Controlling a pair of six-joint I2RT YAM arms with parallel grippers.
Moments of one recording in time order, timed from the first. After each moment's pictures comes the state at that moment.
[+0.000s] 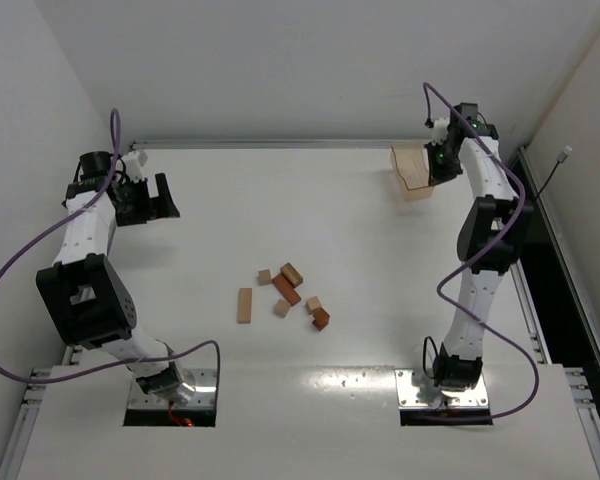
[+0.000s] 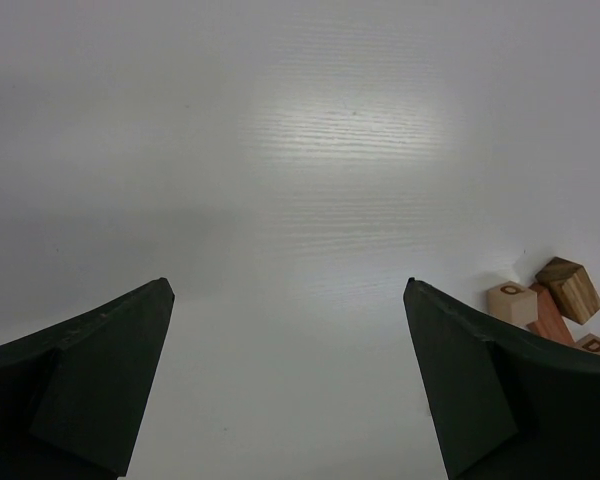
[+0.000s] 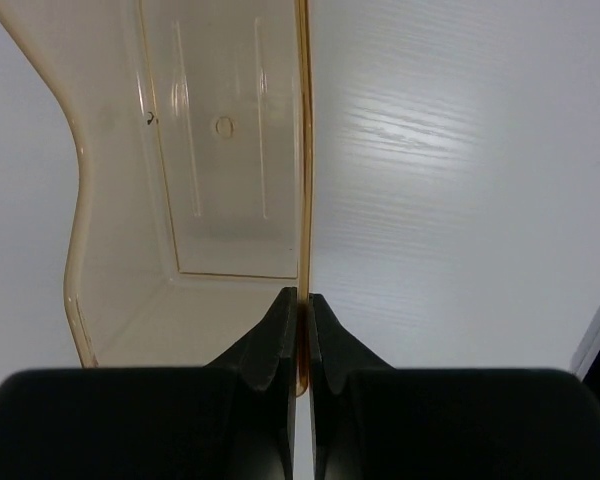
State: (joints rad) left arm 0.35 1.57 1.32 -0.73 0.40 0.09; right arm -0.11 2.21 2.05 -0.91 -0.12 -0.25
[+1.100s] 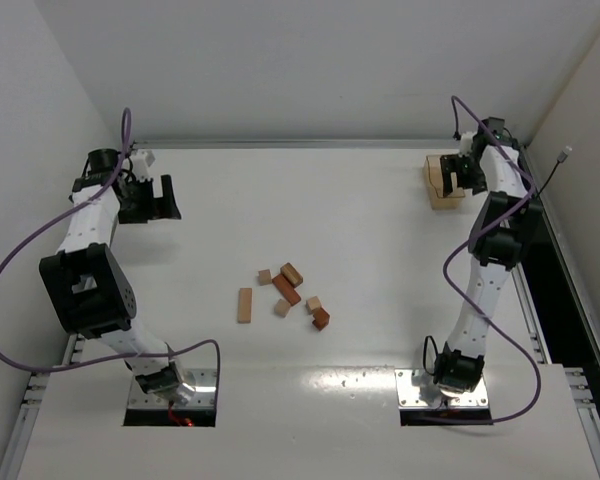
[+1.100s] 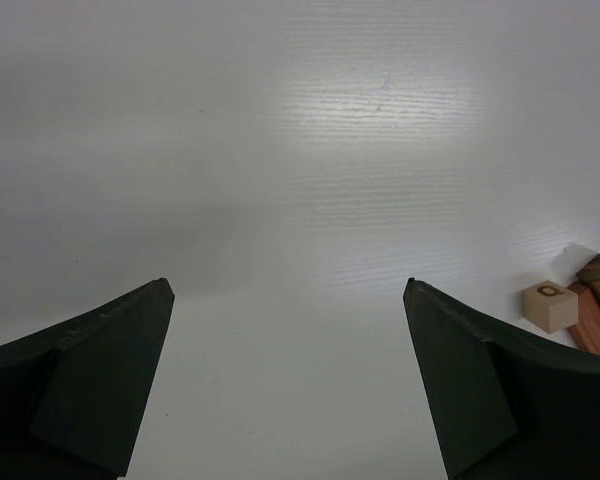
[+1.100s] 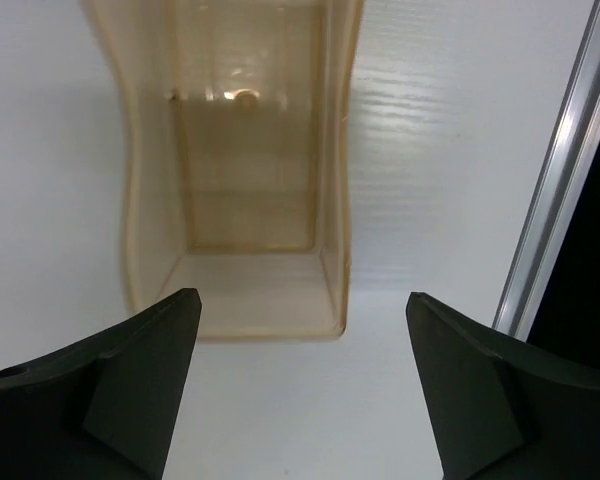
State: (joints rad) left arm 0.32 1.65 1.37 -0.74 0.35 0.15; right arm -0.28 2.40 2.12 -0.85 -0.06 -0.33
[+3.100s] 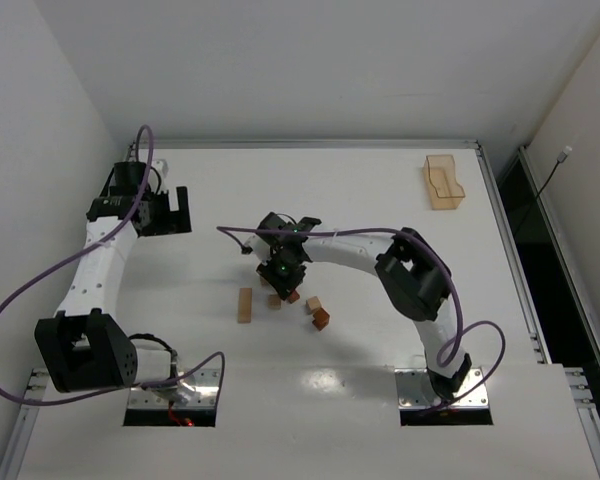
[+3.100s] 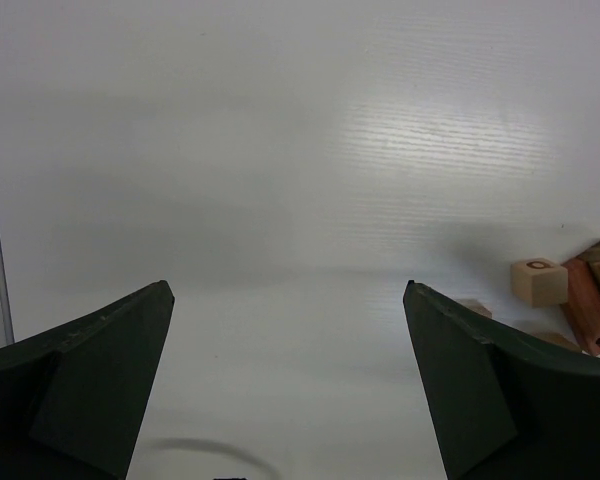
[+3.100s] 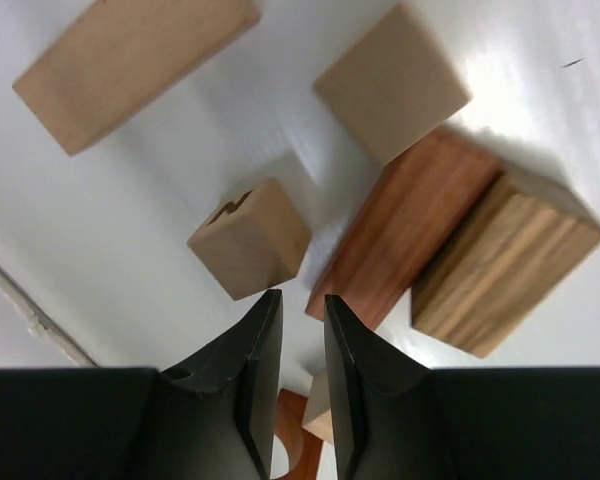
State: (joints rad) left arm 0.11 1.31 1.19 -0.78 0.05 -0.03; right arm 0.90 2.09 1.49 -0.68 -0.22 -0.07
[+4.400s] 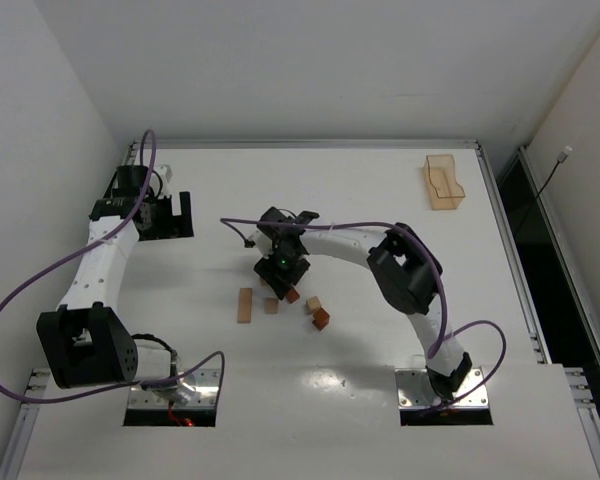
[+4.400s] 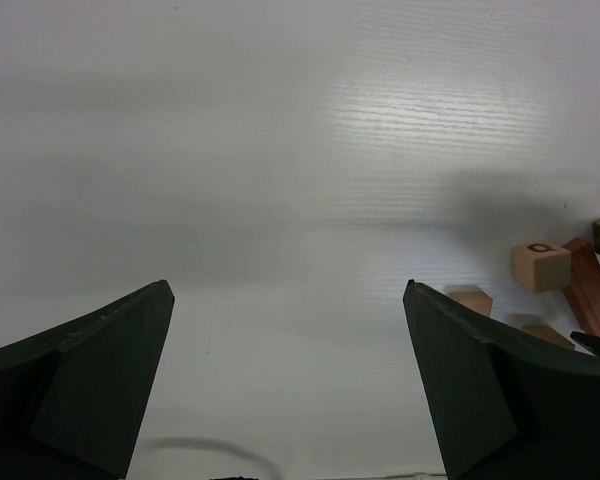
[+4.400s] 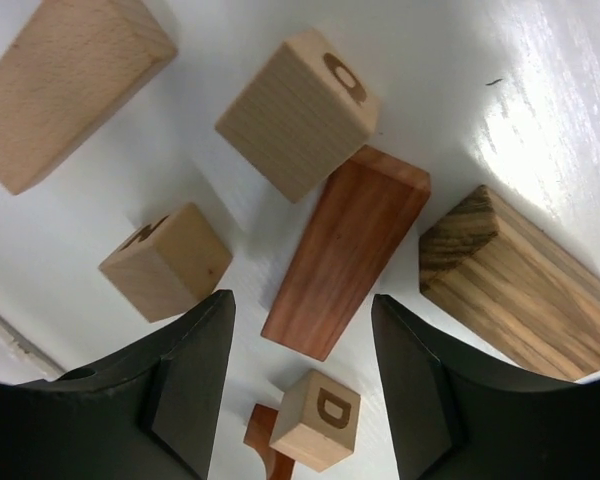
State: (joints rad) left arm 0.12 1.33 1.16 -0.78 0.09 -0.01; right arm 0.85 2.16 1.58 -0.72 -0.23 -0.06
